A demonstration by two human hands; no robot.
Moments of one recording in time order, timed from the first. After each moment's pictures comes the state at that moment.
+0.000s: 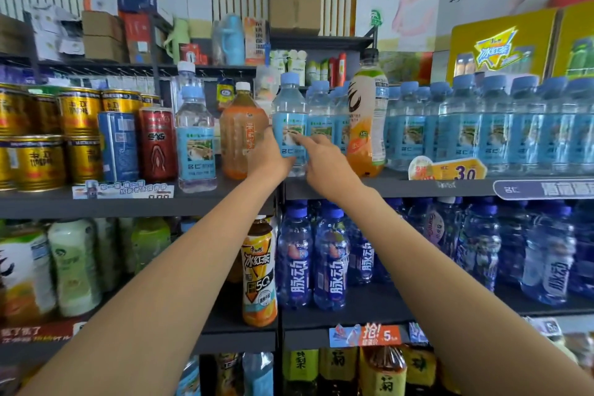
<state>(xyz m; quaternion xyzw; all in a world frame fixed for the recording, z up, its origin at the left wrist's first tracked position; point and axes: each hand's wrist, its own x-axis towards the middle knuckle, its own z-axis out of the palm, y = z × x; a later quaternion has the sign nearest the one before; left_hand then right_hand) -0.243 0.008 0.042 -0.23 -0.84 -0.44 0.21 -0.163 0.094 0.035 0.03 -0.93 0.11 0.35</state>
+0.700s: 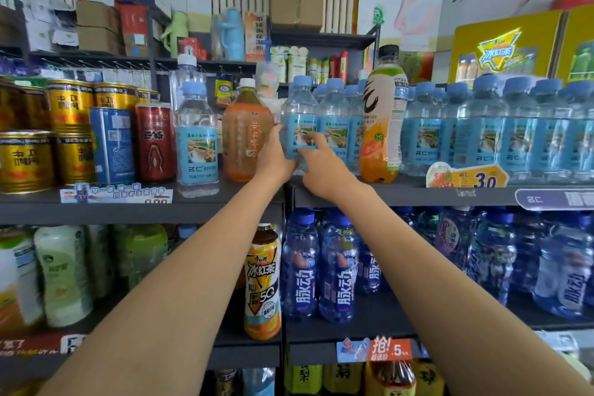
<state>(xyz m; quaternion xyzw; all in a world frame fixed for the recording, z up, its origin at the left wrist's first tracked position) -0.283 0.014 0.038 -0.29 -0.77 -0.55 0.16 -0.202 0.089 0.042 -0.02 -0.96 0.07 0.26</state>
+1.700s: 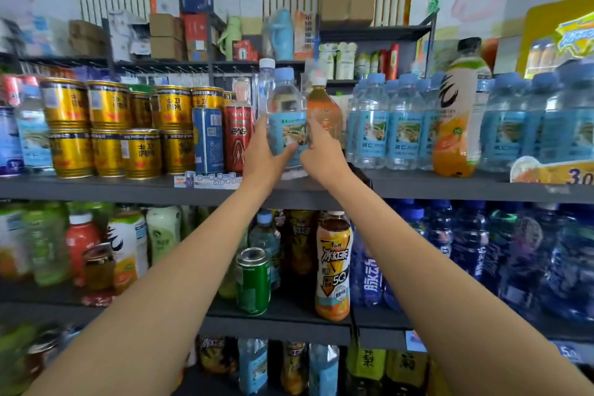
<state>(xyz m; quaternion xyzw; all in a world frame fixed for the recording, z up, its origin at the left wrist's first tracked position) -0.265 -0.128 0.029 -0.26 -0.74 -0.55 0.28 -0.201 -0.038 0.050 0.05 -0.86 0.40 0.29</state>
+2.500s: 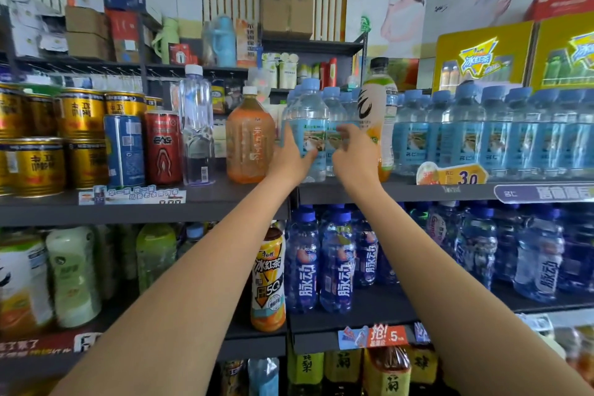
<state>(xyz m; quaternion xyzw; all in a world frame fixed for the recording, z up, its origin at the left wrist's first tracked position) -0.257 0.010 0.041 -0.34 -0.79 -0.49 0.14 -0.154 0.080 0.051 -0.12 -0.81 0.33 0.47</state>
